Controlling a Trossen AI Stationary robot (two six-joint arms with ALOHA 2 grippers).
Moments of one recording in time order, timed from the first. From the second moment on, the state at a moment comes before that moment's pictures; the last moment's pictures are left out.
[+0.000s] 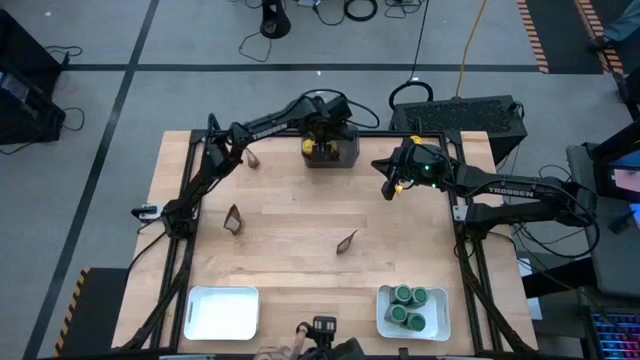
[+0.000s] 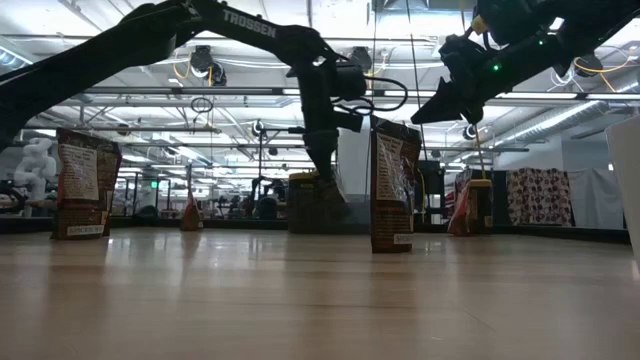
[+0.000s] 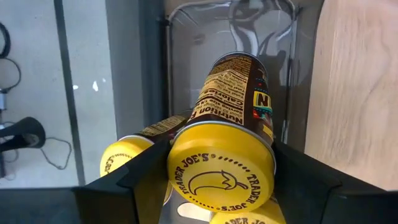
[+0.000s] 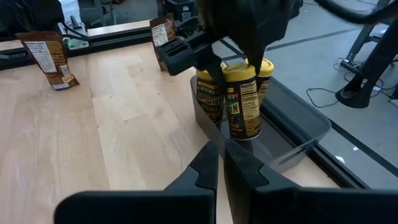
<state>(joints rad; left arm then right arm) 0.49 2.36 2.32 -1.19 -0.17 0.56 -0.39 1.02 0.56 0.08 0.07 0.04</state>
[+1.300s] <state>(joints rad) 0.46 2.36 2.32 -1.12 -0.17 0.56 -0.39 1.02 0.56 0.03 0.07 0.05</state>
